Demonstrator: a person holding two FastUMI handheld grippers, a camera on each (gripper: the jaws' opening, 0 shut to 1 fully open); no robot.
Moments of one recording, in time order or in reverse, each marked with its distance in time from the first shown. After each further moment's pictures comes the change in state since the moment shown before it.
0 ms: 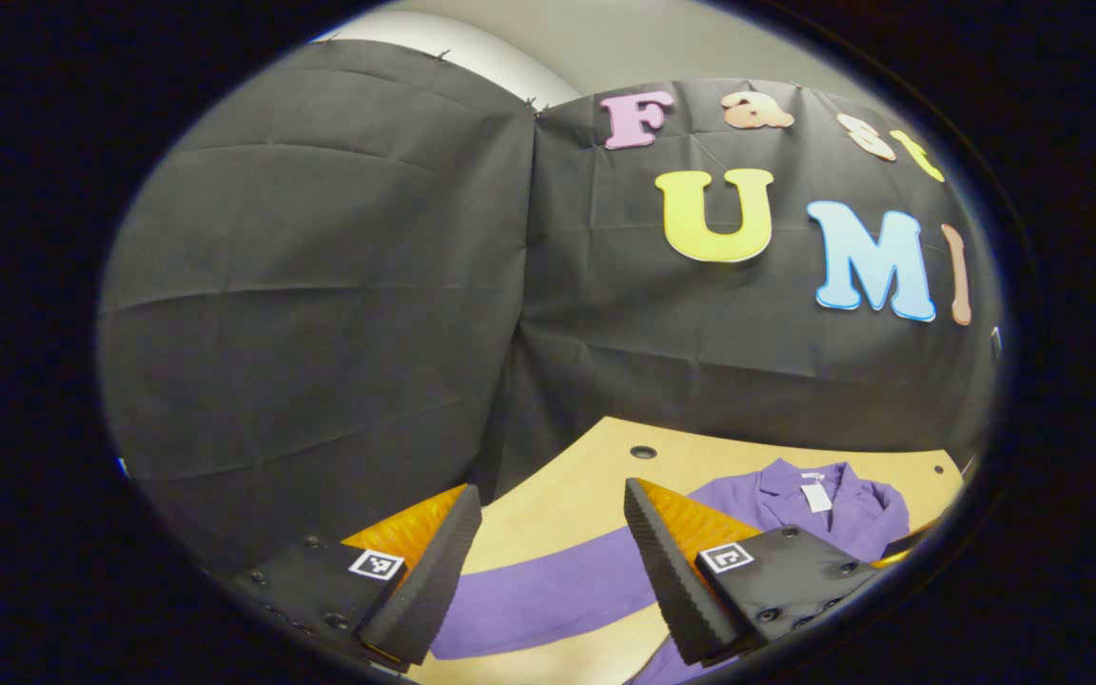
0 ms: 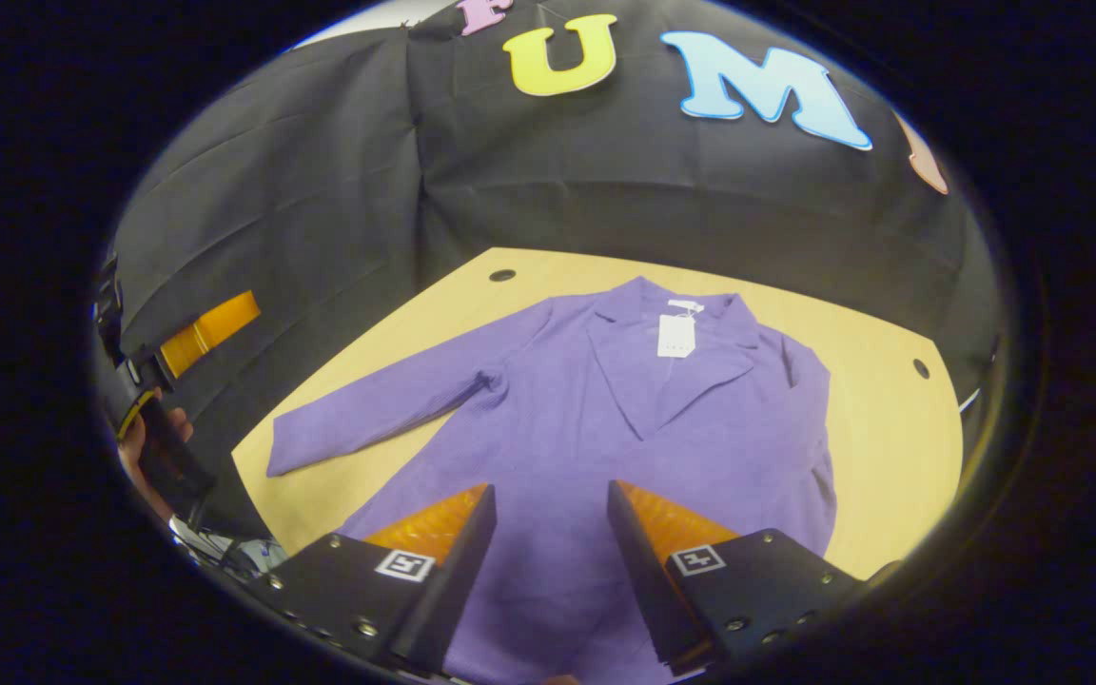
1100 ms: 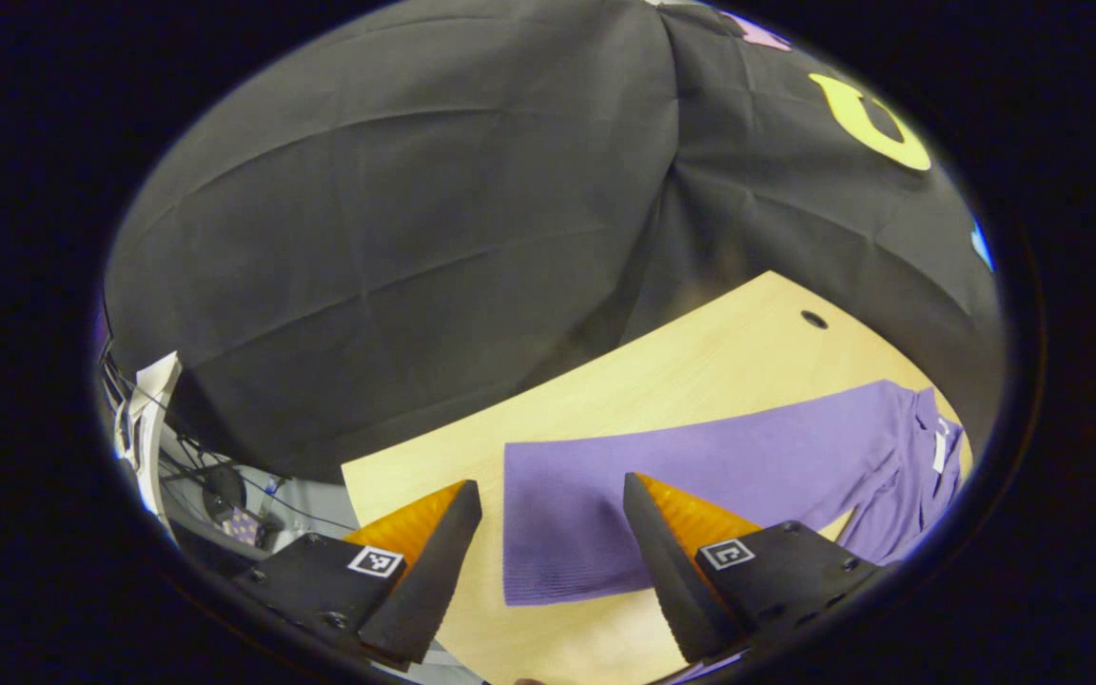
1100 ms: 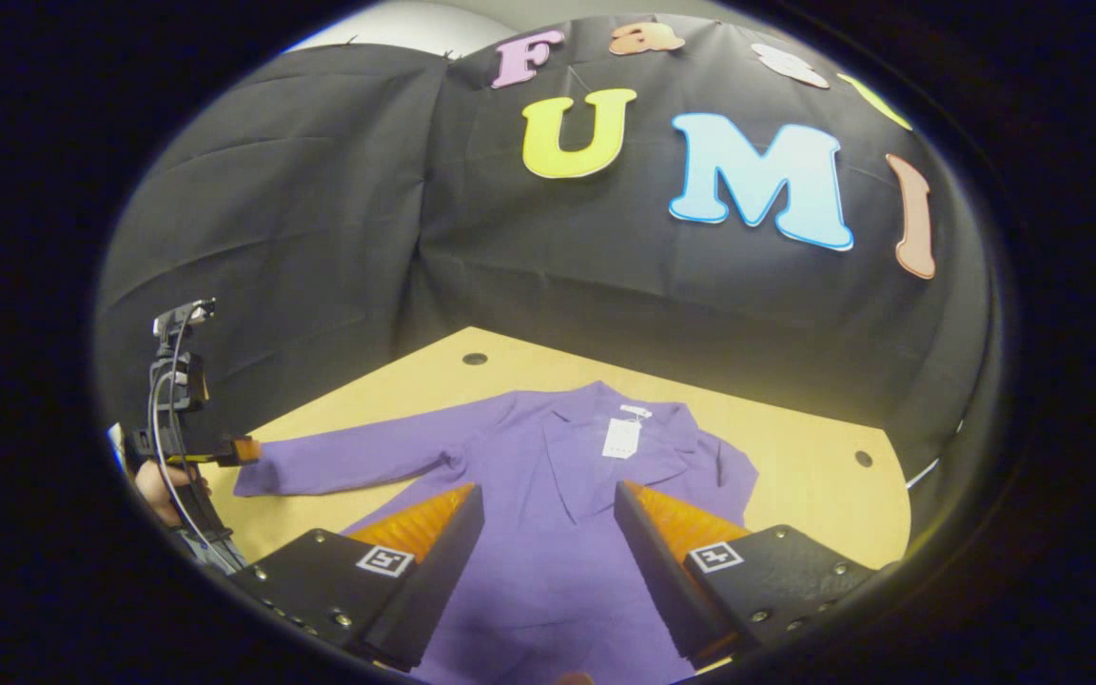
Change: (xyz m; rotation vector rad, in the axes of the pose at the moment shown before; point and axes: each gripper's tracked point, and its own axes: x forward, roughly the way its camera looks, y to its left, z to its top) left arm 0.033 0.122 -0.190 -0.169 0.514 0.426; right arm -0.035 -0.024 0.063 -0.138 -0.236 -0.121
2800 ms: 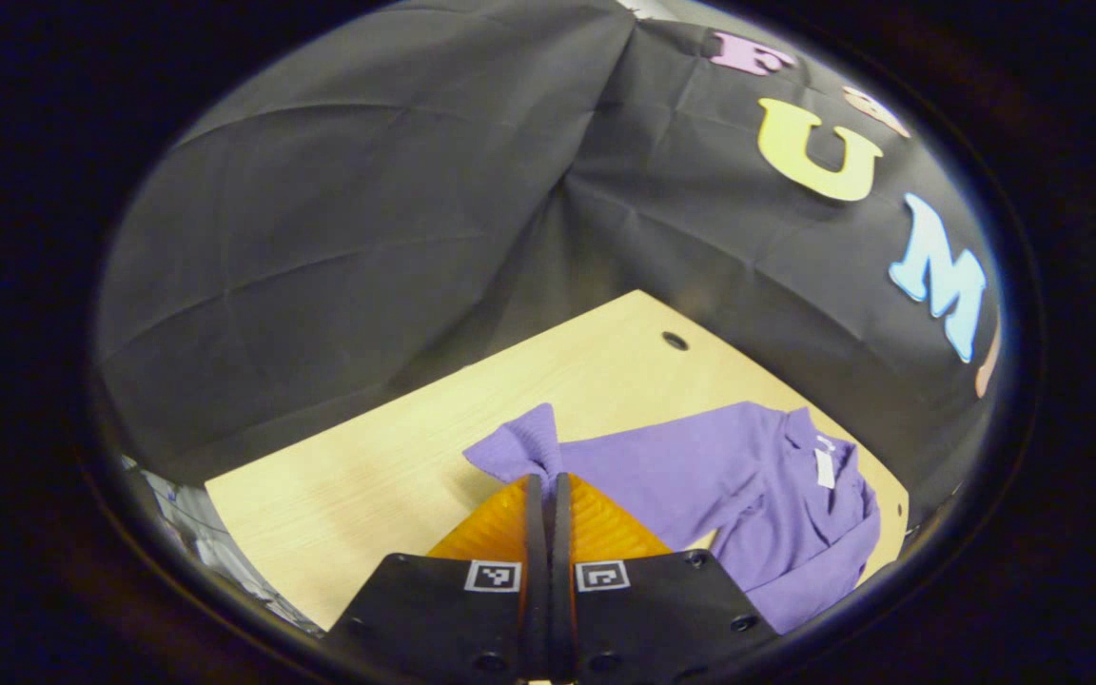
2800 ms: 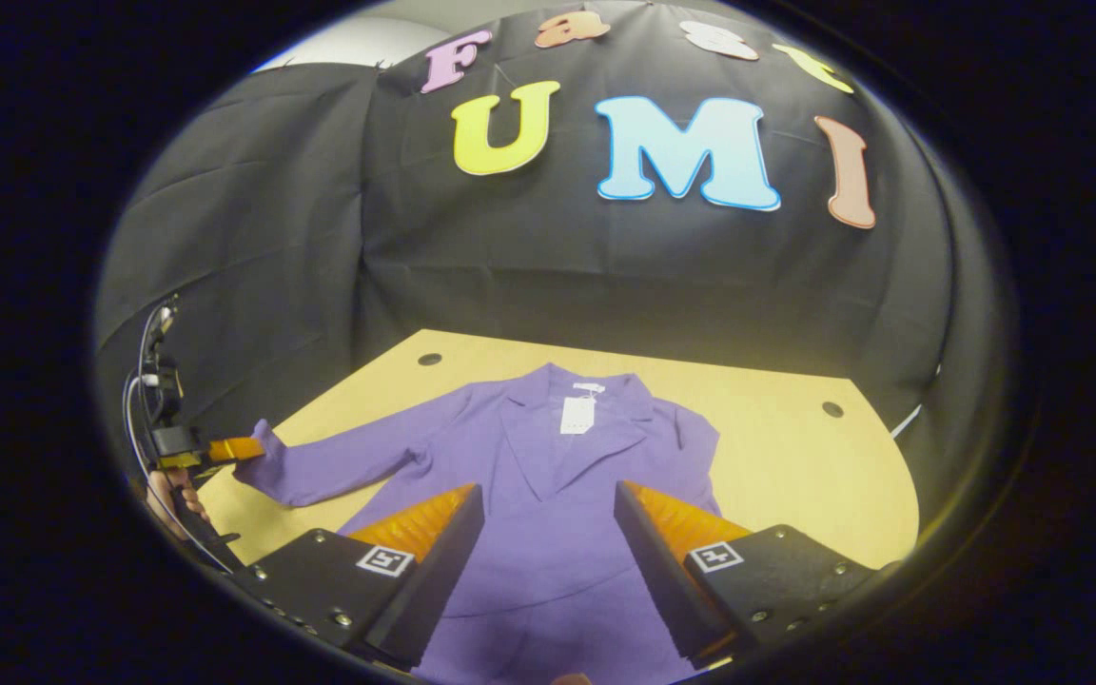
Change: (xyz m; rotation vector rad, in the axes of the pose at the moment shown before) left arm -0.062 -0.126 0.040 0.014 -0.039 -0.489; right arm -0.023 -0.032 -0.017 0.146 0.024 -0.127
